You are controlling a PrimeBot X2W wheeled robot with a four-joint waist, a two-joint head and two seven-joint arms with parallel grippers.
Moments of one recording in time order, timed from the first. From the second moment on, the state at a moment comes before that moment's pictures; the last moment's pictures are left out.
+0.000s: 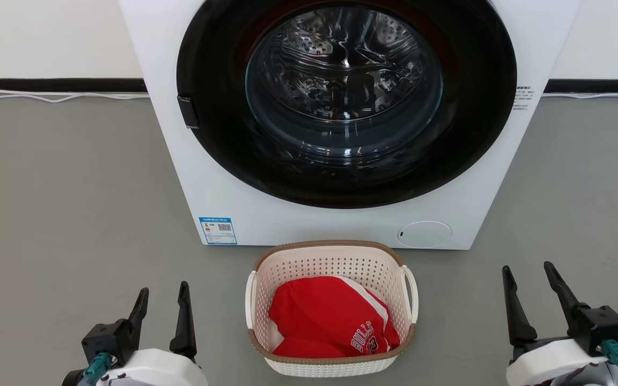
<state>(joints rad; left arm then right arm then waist) -0.03 0.04 -0.04 0.31 -0.27 0.03 -0.25 -0.04 -0.08 -0.12 0.31 -0.02 0.12 -0.25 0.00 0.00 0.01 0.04</state>
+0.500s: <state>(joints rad) -0.03 0.04 -0.04 0.31 -0.27 0.03 -0.25 -0.04 -0.07 -0.13 0.31 -0.01 0.12 -0.25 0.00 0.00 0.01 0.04</state>
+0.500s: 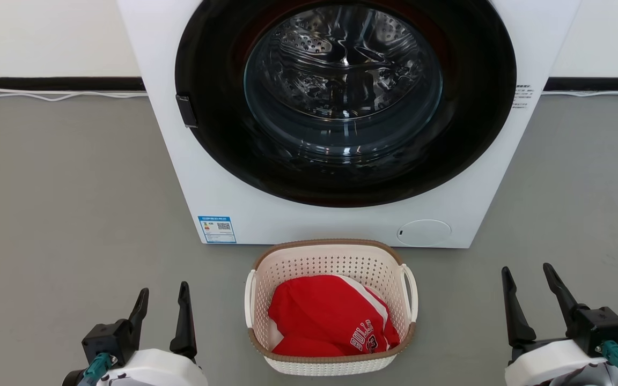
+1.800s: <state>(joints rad) -0.63 0.03 -0.25 0.74 -0.40 0.07 -0.26 -0.63 -0.15 -0.12 0.74 -0.05 0.12 -0.25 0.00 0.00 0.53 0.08</state>
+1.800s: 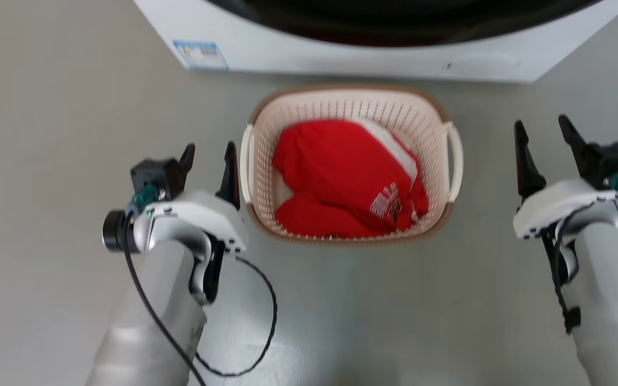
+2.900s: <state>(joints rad) -0.96 0.03 -0.42 0.89 -0.47 0.13 -0.26 -0.89 -0.16 -0.02 0.88 -0.01 0.12 -0.25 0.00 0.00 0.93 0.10</state>
